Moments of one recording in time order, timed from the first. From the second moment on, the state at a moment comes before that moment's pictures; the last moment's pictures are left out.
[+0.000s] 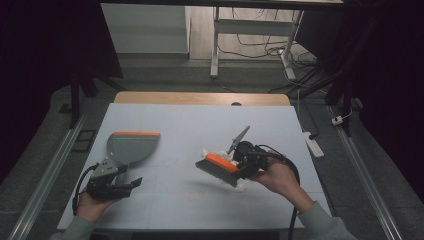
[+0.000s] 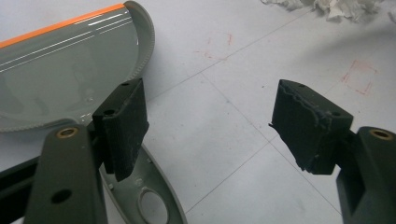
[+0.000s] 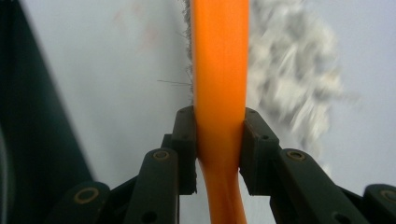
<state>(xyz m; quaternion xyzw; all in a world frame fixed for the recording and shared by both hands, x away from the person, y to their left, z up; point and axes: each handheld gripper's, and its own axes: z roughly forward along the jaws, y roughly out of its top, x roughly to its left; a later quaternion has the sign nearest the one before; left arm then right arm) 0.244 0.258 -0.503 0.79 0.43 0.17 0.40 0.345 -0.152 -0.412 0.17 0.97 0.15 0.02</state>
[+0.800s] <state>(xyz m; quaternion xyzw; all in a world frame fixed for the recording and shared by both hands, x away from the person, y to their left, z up) 0.245 0.257 -0.504 0.79 0.43 0.17 0.40 0.350 -0.171 -0.417 0.17 0.97 0.14 0.07</state>
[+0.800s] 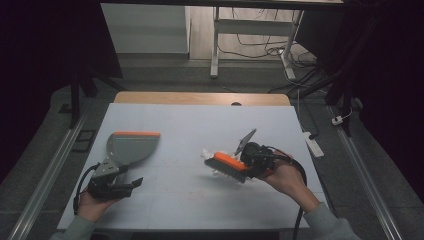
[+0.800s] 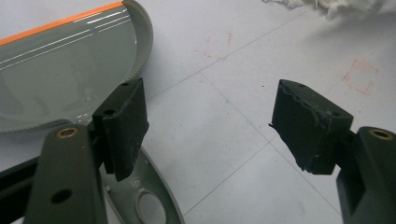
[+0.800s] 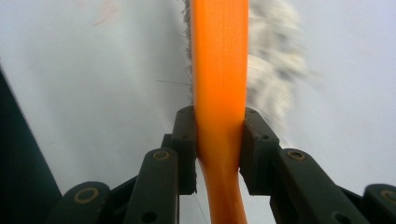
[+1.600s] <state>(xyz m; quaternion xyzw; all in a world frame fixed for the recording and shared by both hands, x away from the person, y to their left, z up) 0.247 0.253 -0.503 0.79 0.43 0.16 0.40 0.386 -0.244 -0.440 0.46 0.88 0.10 0.03</state>
